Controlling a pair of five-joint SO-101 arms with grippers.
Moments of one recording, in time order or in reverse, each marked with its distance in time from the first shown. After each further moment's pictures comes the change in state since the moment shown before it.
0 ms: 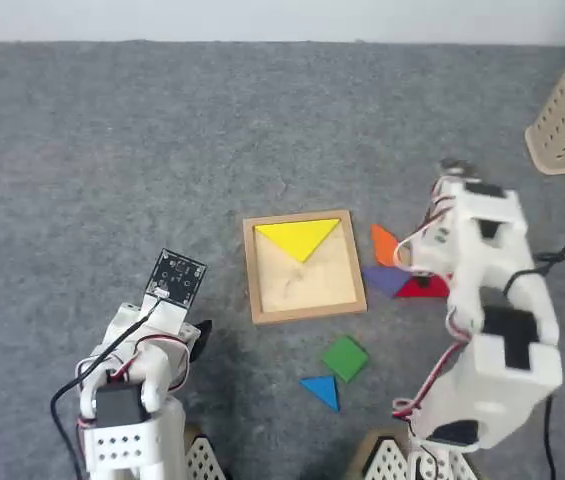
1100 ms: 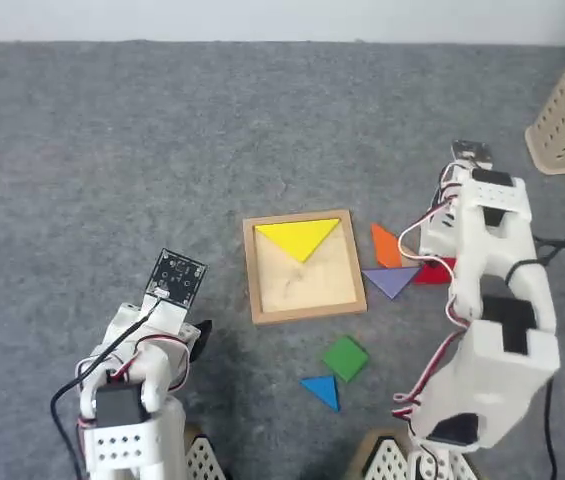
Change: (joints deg) left arm 0.0 0.0 0.0 0.0 0.0; right arm -0.3 3.5 -6.5 -1.9 -2.3
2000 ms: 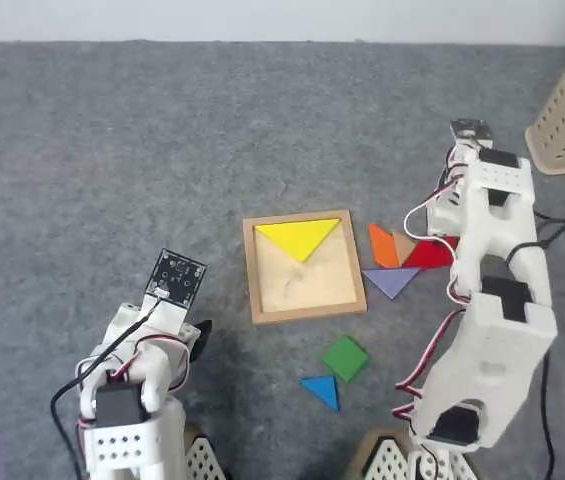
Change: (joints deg) left arm 0.0 0.0 0.0 0.0 0.0; right arm 0.6 8.2 -16.1 4.0 8.1
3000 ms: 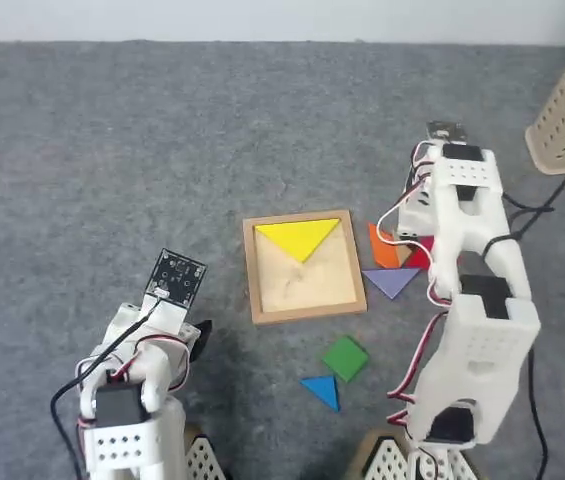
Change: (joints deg) left arm 0.0 0.0 0.0 0.0 0.0; right arm -6.6 1.8 1.1 2.3 -13.0
